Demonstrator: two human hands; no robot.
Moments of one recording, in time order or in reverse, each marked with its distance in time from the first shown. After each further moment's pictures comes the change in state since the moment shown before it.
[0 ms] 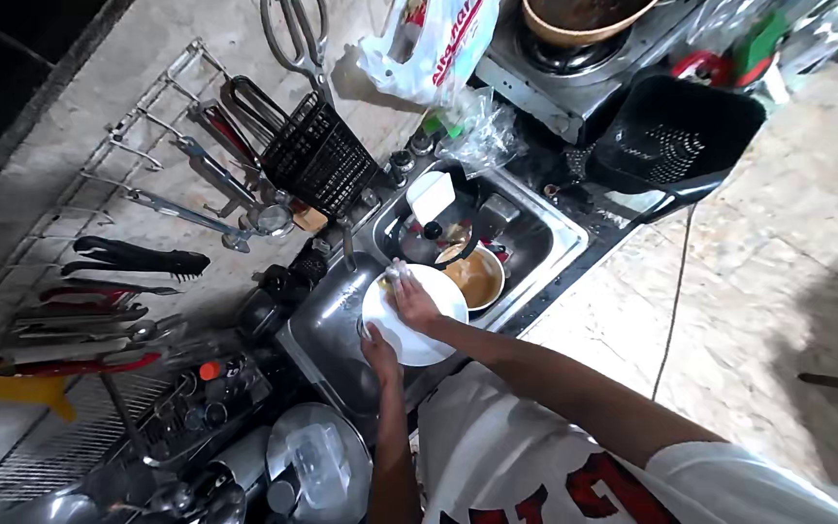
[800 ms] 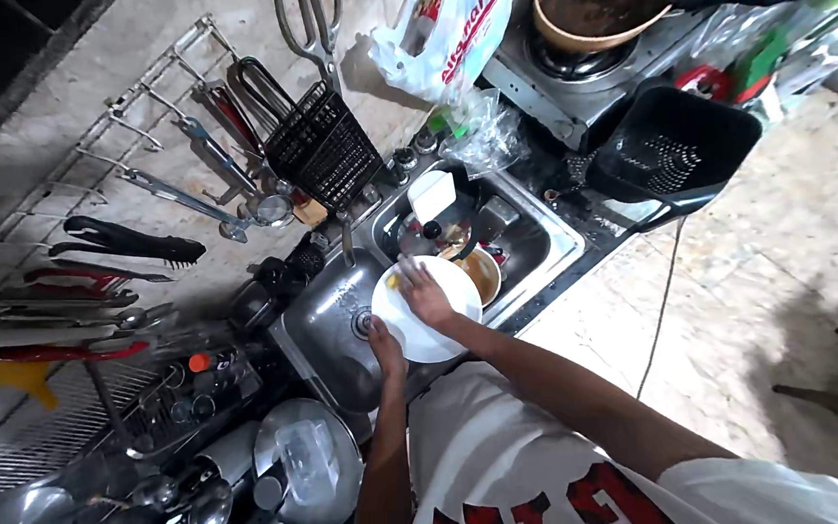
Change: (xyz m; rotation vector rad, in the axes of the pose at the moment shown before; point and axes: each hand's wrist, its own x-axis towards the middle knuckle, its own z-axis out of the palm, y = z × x) left_hand -0.005 -0.002 0.021 -0.062 -0.117 0.006; right_hand -0.012 0.020 -0.020 -0.151 0.094 -0.160
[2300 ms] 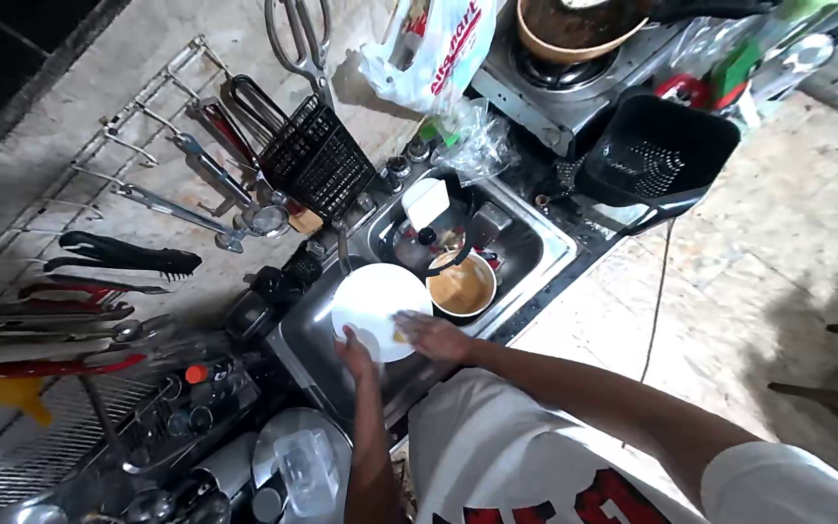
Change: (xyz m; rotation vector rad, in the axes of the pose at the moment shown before) left_hand 0.041 -0.003 -0.041 -0.002 0.202 0.019; right_hand -0.063 0.004 -0.025 0.130 -0.249 -0.256
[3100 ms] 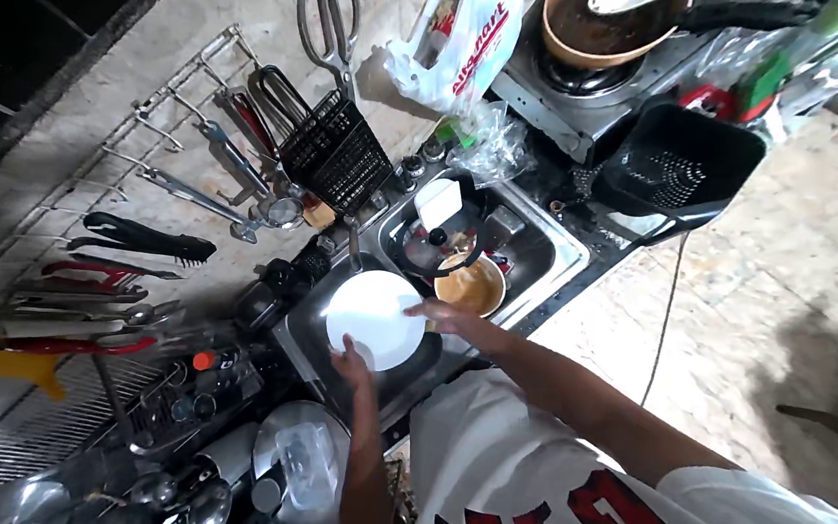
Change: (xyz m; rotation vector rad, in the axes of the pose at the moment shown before) left_hand 0.002 -0.019 -0.031 -0.018 0.127 -0.031; right_hand 0.059 0.021 -0.003 1.514 -0.040 0.979
